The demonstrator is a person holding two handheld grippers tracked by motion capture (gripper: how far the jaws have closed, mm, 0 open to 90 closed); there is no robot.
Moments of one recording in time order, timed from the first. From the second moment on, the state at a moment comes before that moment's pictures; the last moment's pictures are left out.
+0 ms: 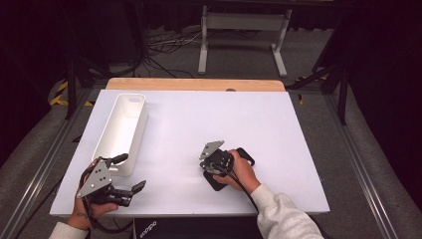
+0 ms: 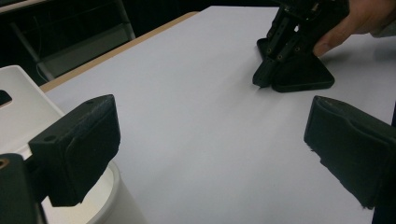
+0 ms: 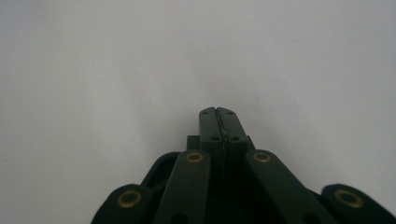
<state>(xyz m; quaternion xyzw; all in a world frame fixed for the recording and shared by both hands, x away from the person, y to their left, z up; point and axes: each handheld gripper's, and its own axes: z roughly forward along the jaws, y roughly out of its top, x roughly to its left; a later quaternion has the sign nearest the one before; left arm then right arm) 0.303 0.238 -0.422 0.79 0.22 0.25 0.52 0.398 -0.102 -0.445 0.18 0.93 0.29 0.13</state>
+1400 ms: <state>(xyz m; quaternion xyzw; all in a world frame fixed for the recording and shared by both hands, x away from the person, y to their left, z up) 0.304 0.237 -0.422 0.78 0.23 0.25 0.52 0.340 -0.164 -0.441 0.16 0.93 0.30 0.13</state>
